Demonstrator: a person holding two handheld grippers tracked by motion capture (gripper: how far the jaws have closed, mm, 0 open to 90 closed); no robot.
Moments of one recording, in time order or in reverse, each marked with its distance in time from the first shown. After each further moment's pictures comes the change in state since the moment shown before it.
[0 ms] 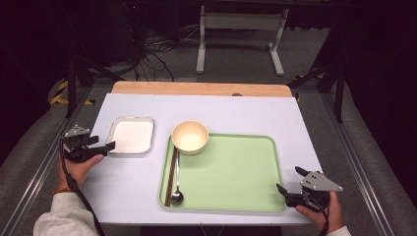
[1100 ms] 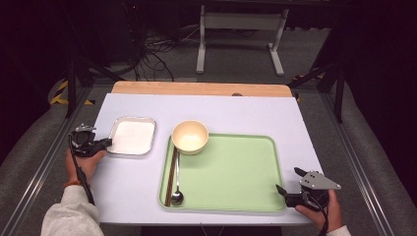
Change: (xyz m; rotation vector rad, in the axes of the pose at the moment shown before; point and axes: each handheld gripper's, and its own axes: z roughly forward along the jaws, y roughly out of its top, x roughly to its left) left arm 0.009 0.002 0.029 0.081 0.069 -0.051; right arm -0.002 -0.003 0.004 0.031 0.021 0.013
